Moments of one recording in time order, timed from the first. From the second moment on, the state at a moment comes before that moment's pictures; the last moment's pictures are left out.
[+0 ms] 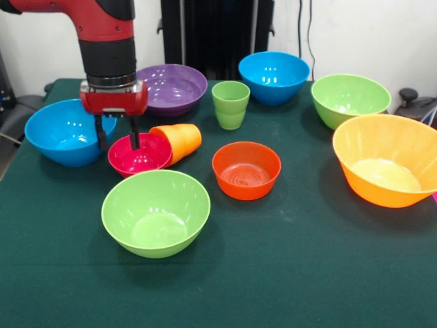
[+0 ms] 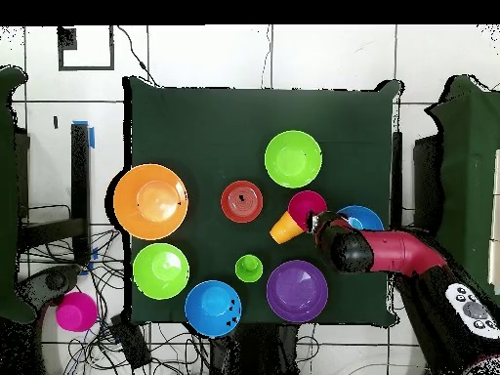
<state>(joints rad) -0.89 -0.54 0.40 1.77 -0.71 0.28 1.76</state>
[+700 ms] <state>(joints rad) -0.82 -0.42 0.33 1.67 -0.71 0.24 1.76</state>
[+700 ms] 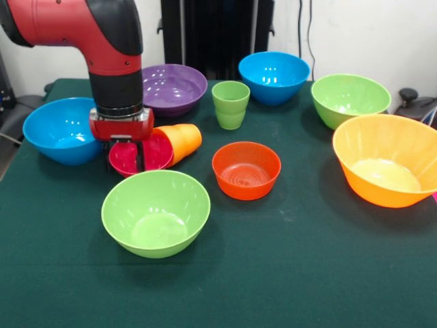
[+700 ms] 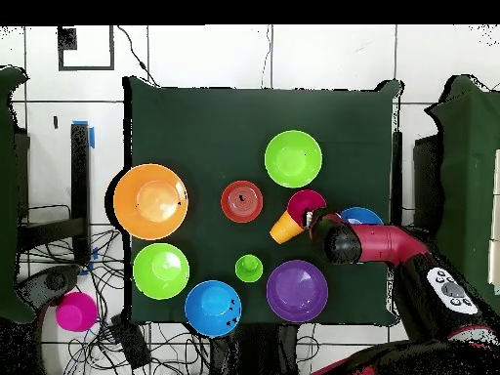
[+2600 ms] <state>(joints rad) -0.80 -0.43 0.30 1.64 -0.70 0.18 1.76</state>
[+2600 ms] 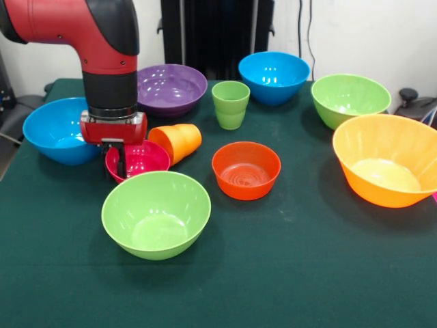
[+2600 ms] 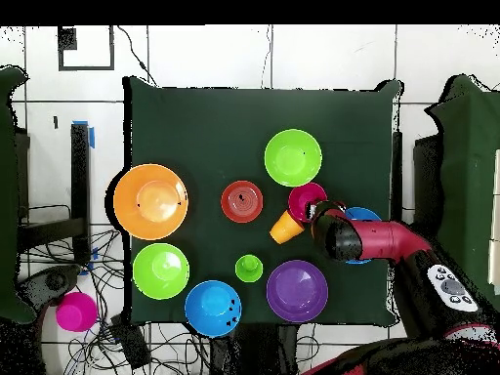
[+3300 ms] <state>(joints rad) -0.82 -0.41 0.31 1.63 -0.70 0.18 1.76</state>
